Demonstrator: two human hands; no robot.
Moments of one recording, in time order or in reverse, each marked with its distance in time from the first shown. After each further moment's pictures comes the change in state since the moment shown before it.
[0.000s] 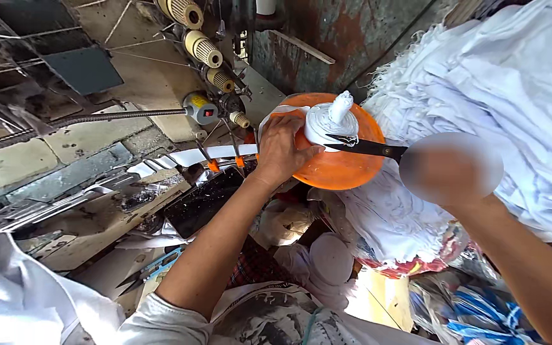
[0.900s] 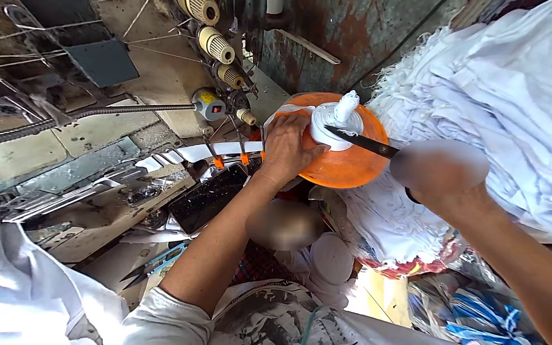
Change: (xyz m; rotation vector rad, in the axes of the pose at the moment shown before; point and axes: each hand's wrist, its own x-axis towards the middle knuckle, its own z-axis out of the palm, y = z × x) left_hand -0.001 0.003 0.002 0.041 -0.001 -0.009; right_hand 0.008 -0.027 -0.019 0.096 -0.114 0.110
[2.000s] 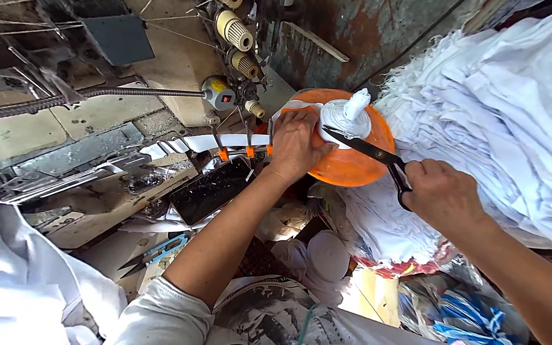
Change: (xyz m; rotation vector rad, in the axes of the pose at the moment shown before) left_hand -0.002 0.004 0.002 0.016 0.021 -0.014; right_hand 0.001 -0.030 -0.003 -0.116 -0.020 -0.025
